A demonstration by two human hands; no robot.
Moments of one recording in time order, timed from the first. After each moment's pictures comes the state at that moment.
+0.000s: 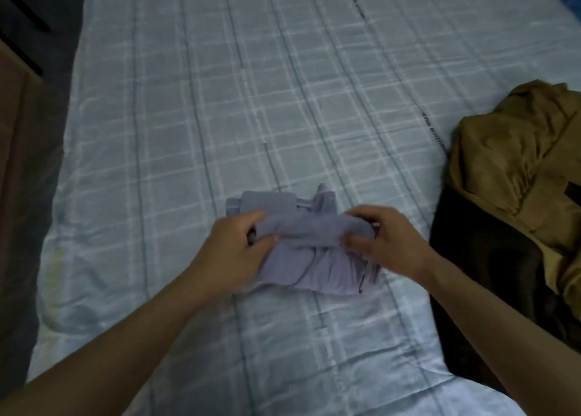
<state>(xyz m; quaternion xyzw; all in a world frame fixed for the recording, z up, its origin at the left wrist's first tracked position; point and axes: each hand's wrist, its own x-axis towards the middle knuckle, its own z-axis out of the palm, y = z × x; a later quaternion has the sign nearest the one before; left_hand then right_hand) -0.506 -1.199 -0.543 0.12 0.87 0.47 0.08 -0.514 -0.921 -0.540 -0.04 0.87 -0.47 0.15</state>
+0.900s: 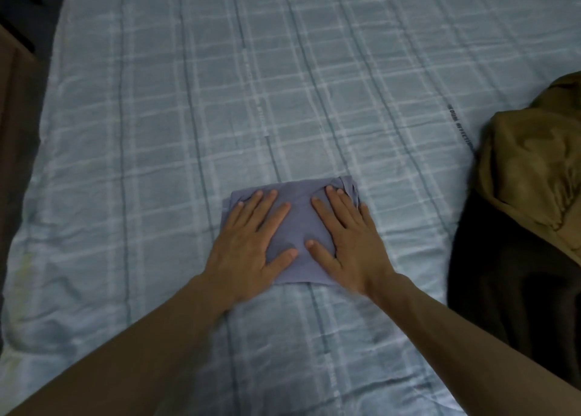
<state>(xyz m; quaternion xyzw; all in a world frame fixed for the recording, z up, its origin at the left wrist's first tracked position) -0.532 -1.191 -0.642 0.23 0.96 0.16 0.07 -0.532 -0.957 -0.636 -0.15 0.97 -0.19 0.06</state>
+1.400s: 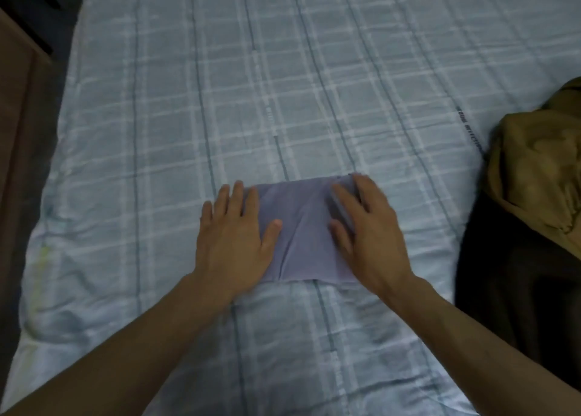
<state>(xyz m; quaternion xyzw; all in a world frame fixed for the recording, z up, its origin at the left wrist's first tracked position) -0.530 -1.192 -0.588 0.03 0.99 0.14 0.09 -0.537 -0.968 -0.588 -0.06 0.95 -0.31 -0.06</state>
